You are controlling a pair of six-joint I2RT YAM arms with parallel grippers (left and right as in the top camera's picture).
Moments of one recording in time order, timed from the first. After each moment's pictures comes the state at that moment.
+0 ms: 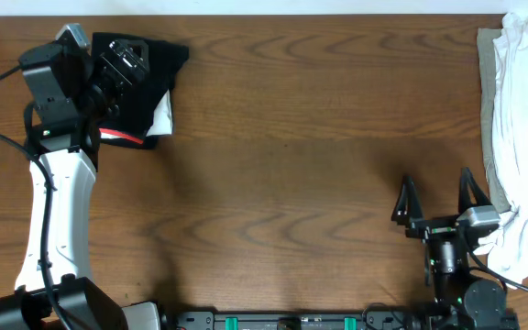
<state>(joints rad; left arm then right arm) 0.22 1.48 1.19 -0.21 0.46 -0.61 0.10 0.01 0.06 0.20 -0.02 0.18</state>
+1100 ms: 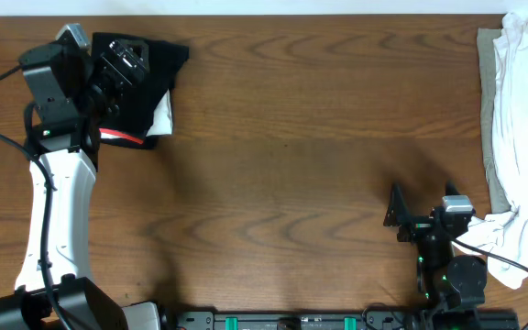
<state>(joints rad) 0.22 1.48 1.19 -0.21 0.46 -0.61 0.10 0.01 0.01 -0.06 0.05 0.10</state>
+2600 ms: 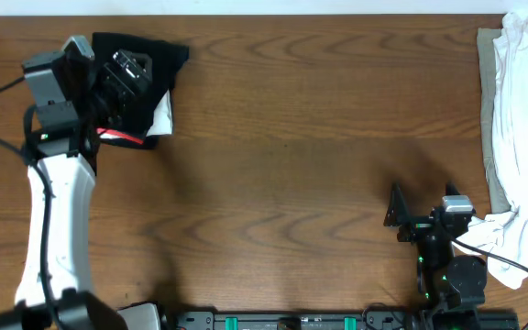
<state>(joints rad) 0.22 1.41 1.19 -0.38 0.45 -0.61 0.10 0.01 0.01 -0.06 0.05 0.10</state>
